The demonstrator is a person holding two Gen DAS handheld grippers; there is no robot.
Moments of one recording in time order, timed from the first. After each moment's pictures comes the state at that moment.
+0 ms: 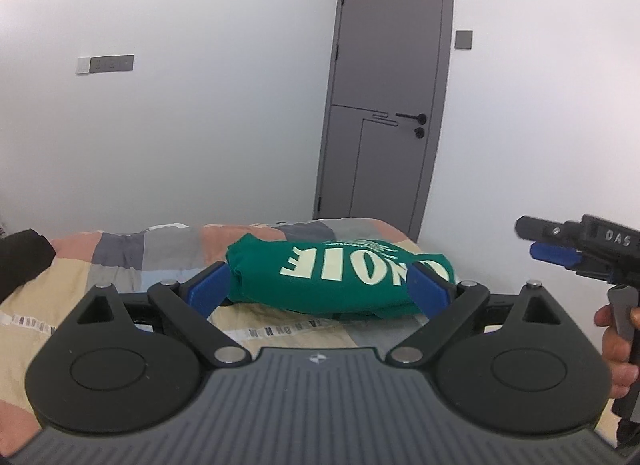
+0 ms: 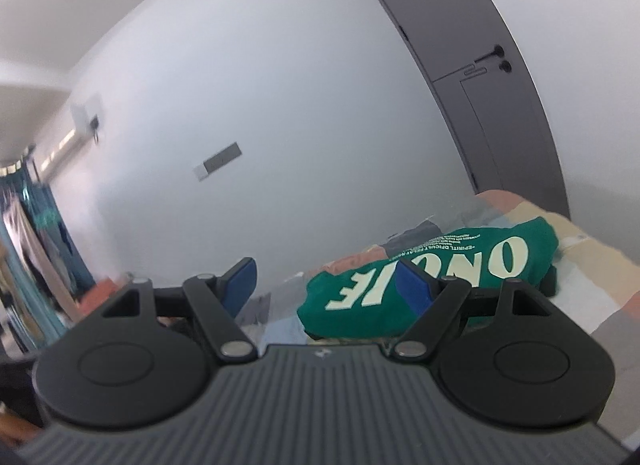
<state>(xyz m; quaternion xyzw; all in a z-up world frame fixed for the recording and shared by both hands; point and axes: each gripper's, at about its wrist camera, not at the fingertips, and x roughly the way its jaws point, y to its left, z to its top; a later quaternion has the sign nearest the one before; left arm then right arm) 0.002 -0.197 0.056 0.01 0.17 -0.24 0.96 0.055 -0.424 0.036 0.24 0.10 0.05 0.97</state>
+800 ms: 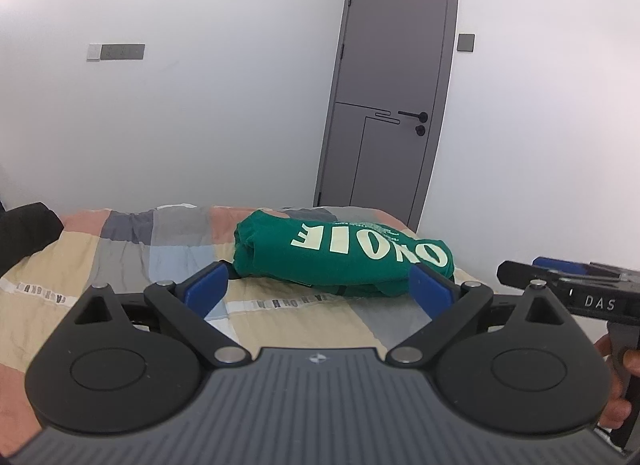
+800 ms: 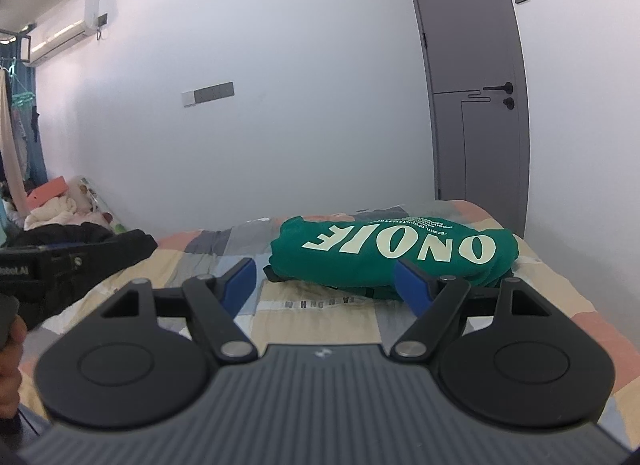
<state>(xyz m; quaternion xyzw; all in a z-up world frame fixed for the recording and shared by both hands) -0.036 -0.156 0.026 0.00 0.17 -0.24 0.96 0.016 -0.336 0.013 0.08 0.14 0.00 0.99</state>
